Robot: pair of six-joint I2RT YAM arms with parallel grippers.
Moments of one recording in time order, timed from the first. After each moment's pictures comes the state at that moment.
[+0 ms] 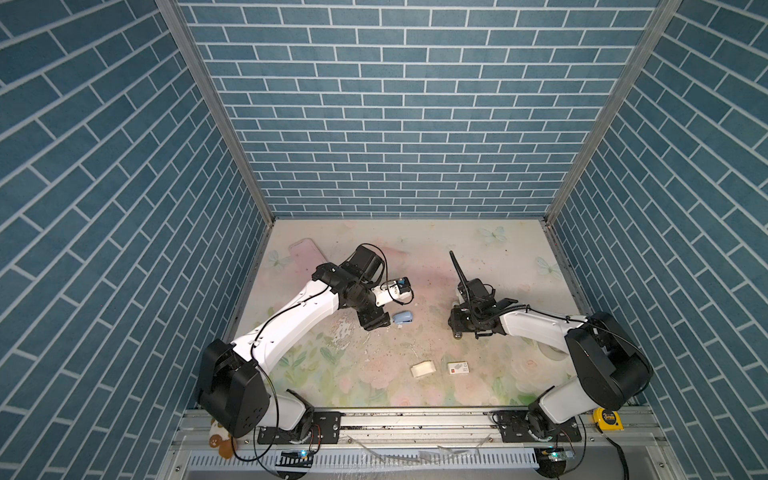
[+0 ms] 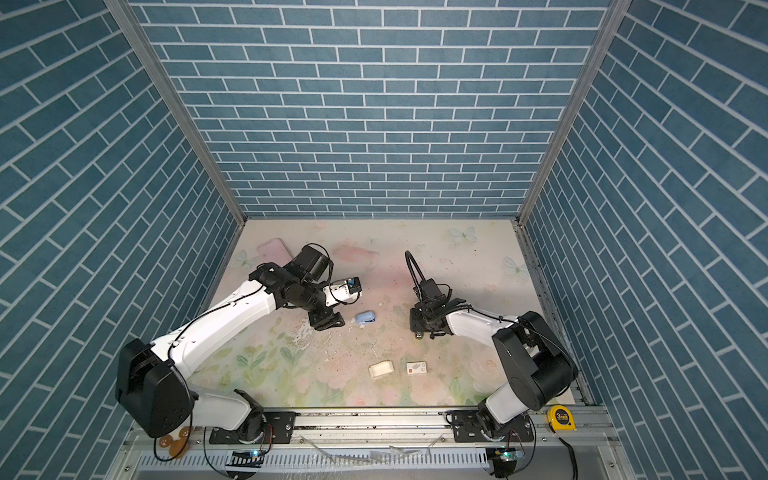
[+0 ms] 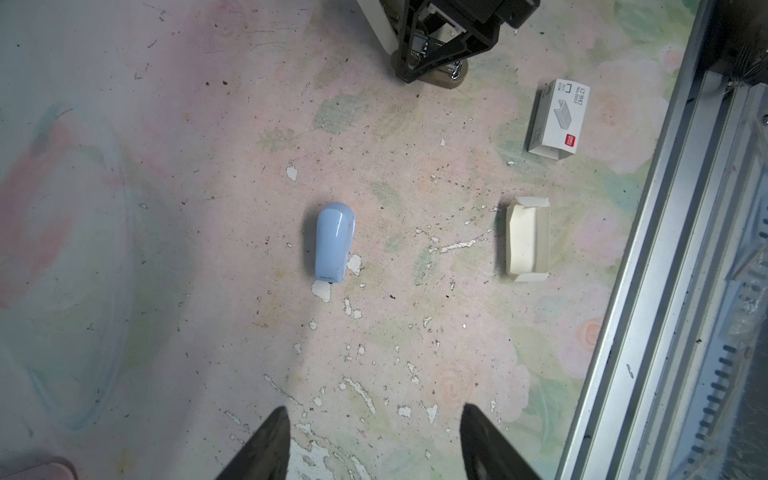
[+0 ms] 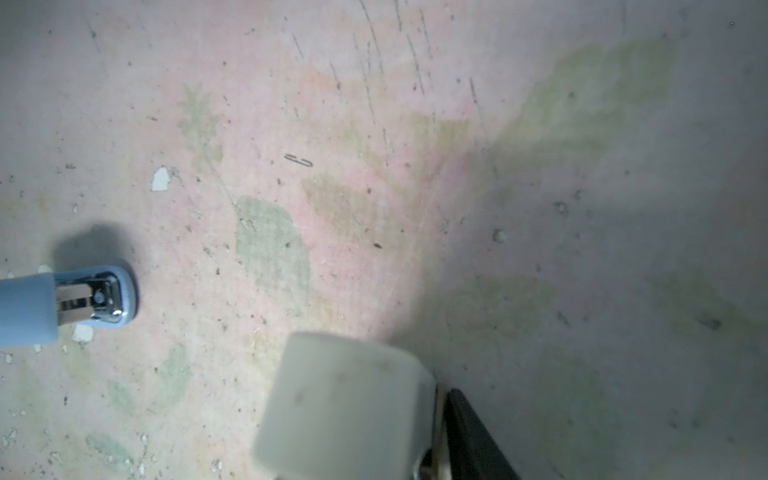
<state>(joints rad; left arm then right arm) -0.57 1.41 1.20 -0.98 0.30 0.62 0.63 1.55 0.74 -0.28 -0.08 0.49</state>
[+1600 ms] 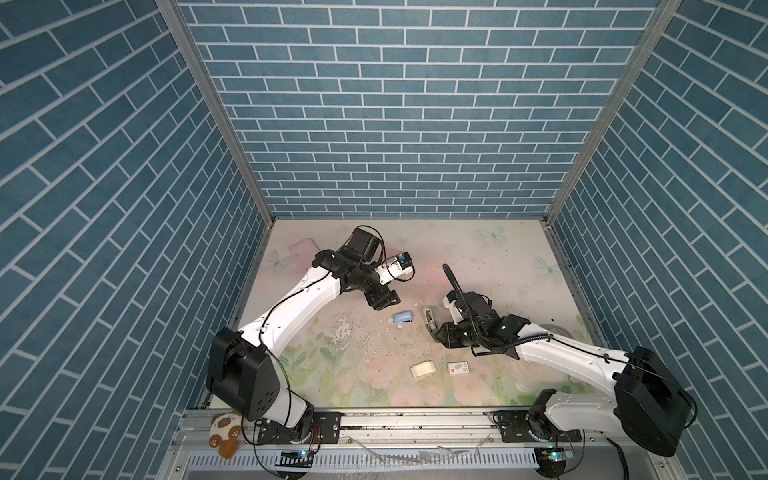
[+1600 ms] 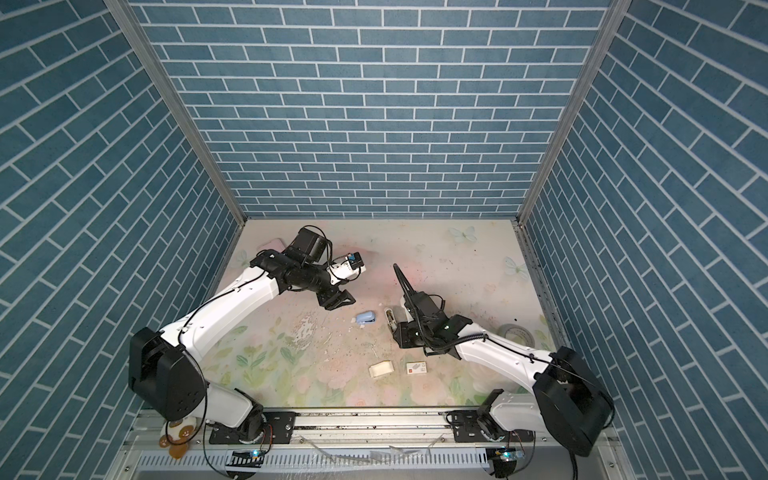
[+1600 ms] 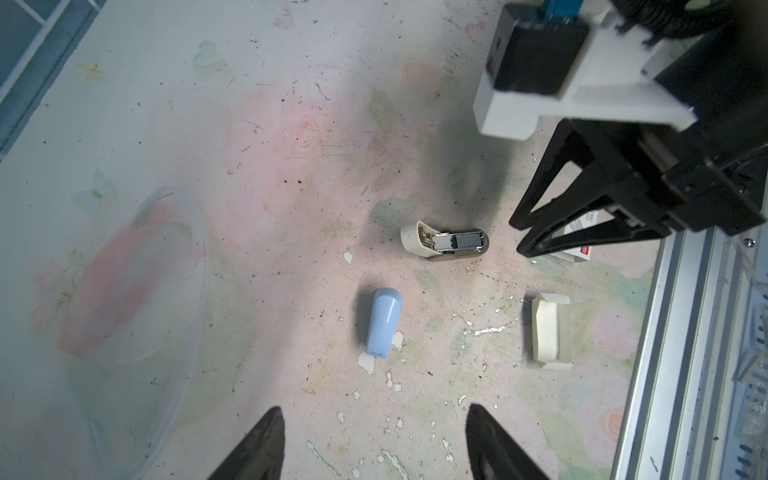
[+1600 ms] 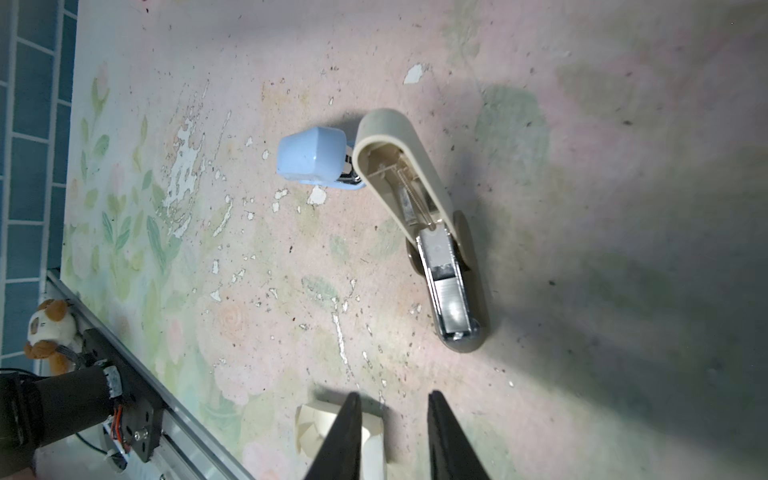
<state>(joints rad) -0.52 1.51 1.34 -0.86 0.40 0.56 0.83 1.31 0.67 -0.30 -0.22 0.65</state>
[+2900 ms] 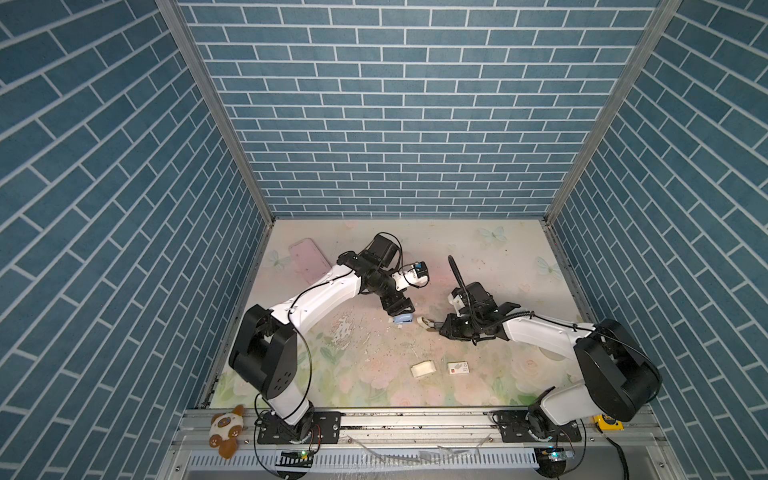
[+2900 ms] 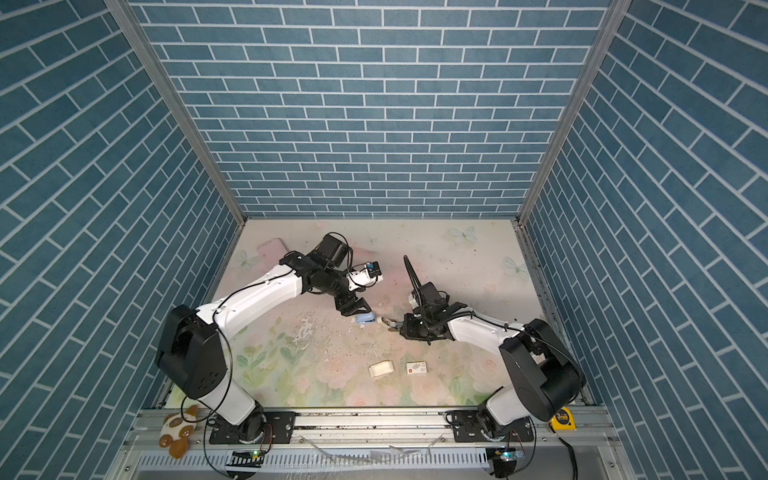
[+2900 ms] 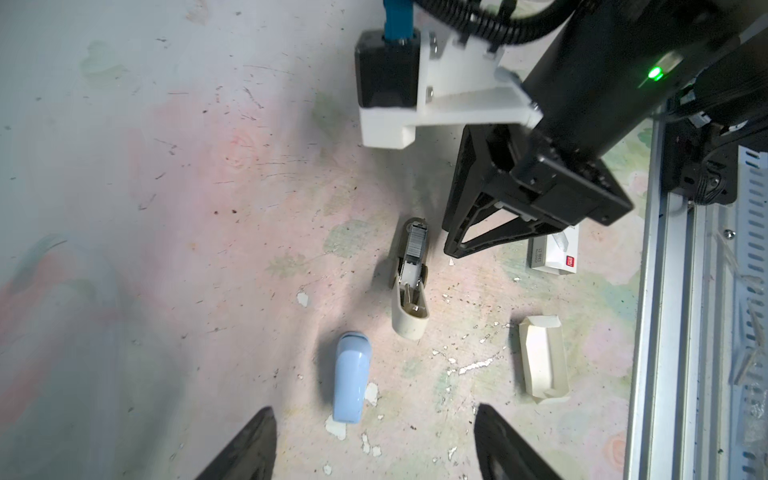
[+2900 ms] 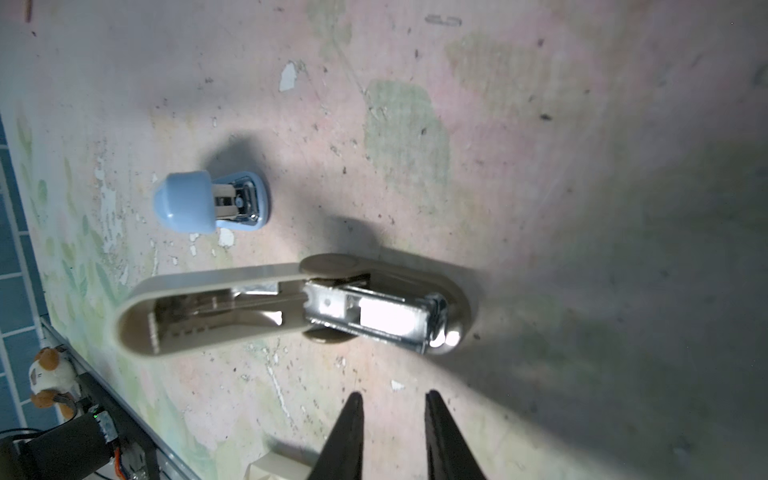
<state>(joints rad) -0.61 1.68 1.33 -0.76 0.46 0.59 0.64 1.44 0.70 -0.31 -0.32 0.61</state>
